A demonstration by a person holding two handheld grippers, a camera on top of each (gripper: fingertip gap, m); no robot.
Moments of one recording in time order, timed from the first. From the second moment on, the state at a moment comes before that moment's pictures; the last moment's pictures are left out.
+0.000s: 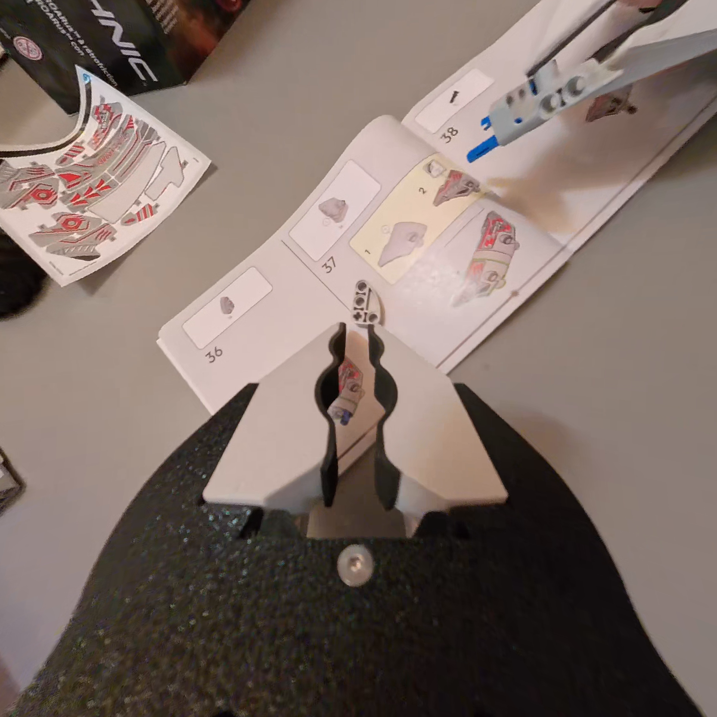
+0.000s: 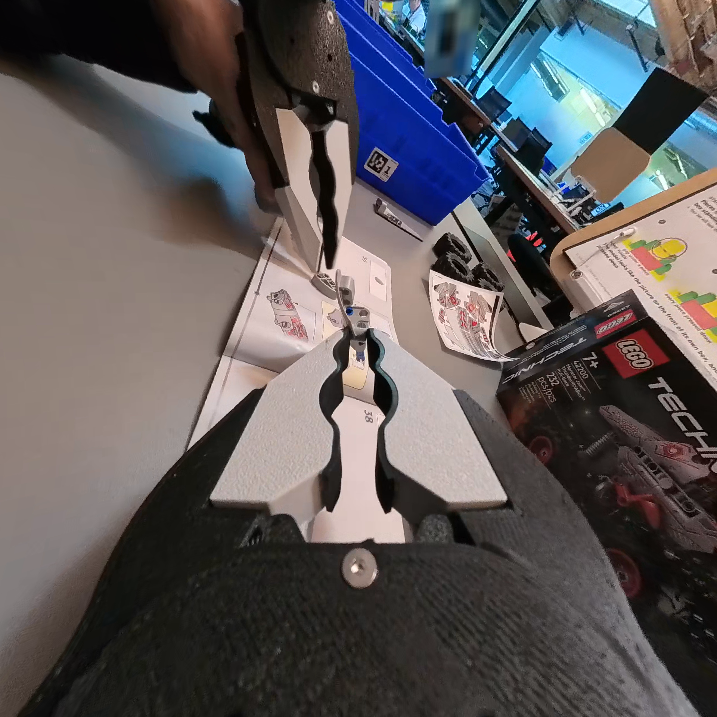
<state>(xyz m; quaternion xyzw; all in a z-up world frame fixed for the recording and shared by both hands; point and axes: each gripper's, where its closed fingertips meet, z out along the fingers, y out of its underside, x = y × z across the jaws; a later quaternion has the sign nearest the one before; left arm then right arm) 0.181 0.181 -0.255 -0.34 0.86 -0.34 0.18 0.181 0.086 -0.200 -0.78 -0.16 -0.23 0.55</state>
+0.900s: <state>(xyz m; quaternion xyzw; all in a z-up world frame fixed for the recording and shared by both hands) 0.090 0.132 -0.257 -0.07 0.93 -0.35 0.11 0.131 0.095 -0.192 -0.68 -0.36 -0.39 0.51</state>
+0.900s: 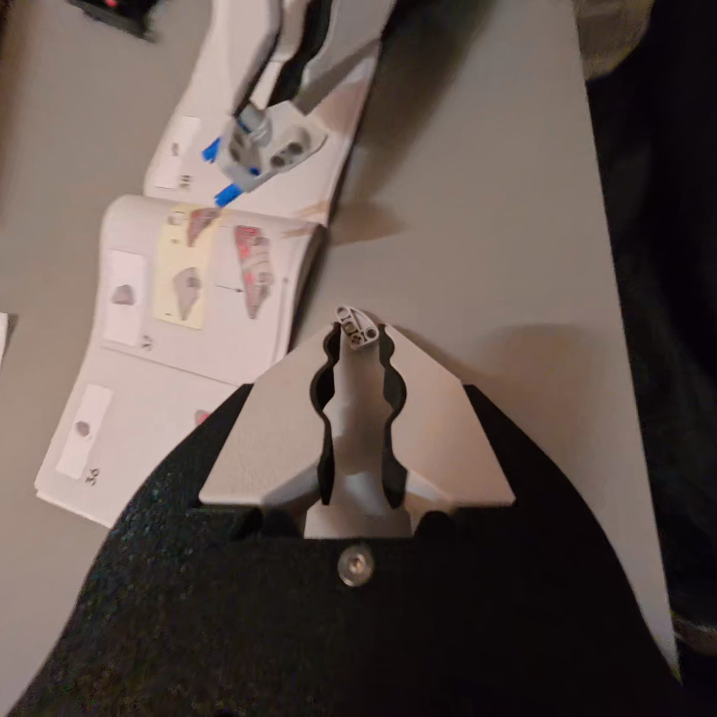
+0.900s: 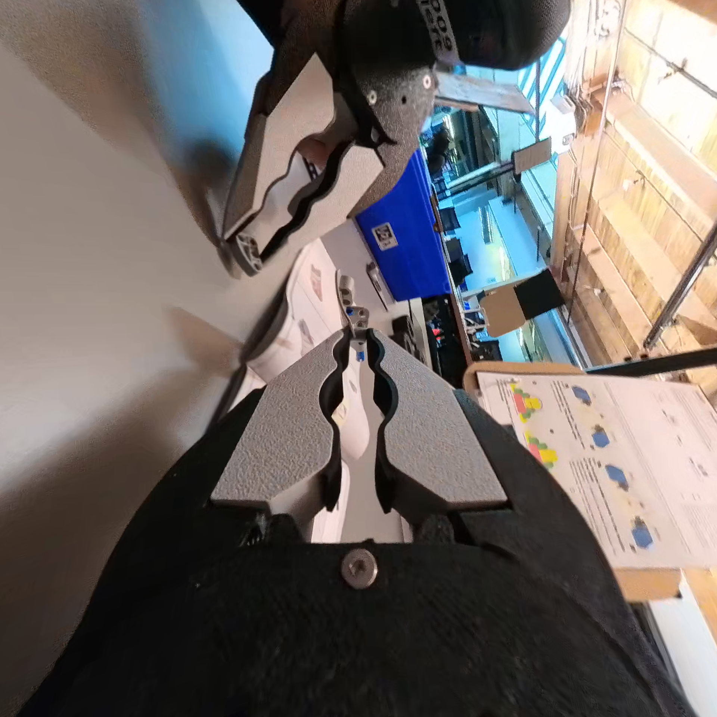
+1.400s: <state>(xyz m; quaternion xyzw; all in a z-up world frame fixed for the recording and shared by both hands) 0.085 0.153 -0.234 -0.11 0.90 -0.42 0.11 0.082 0.119 -0.201 -0.70 -0.36 -0.23 0.57</state>
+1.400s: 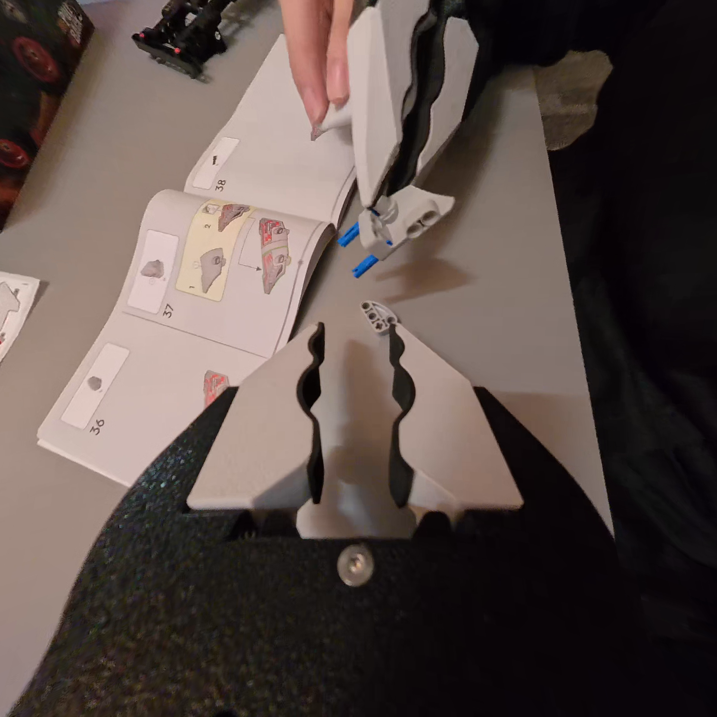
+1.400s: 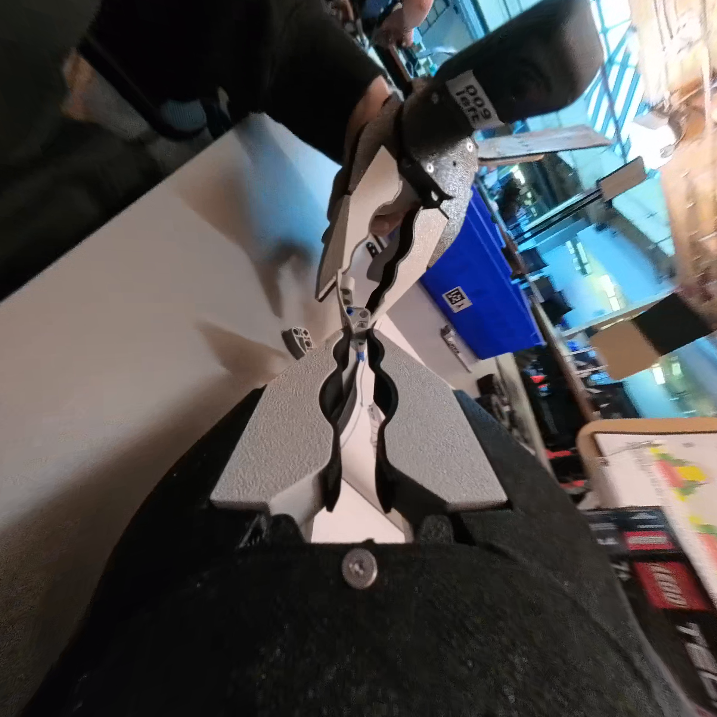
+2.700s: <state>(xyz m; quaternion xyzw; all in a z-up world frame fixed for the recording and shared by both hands) 0.075 0.102 -0.253 -0.09 0.90 -0.41 0.08 0.117 0.094 -0.203 -0.77 -0.24 -0.08 0.59</state>
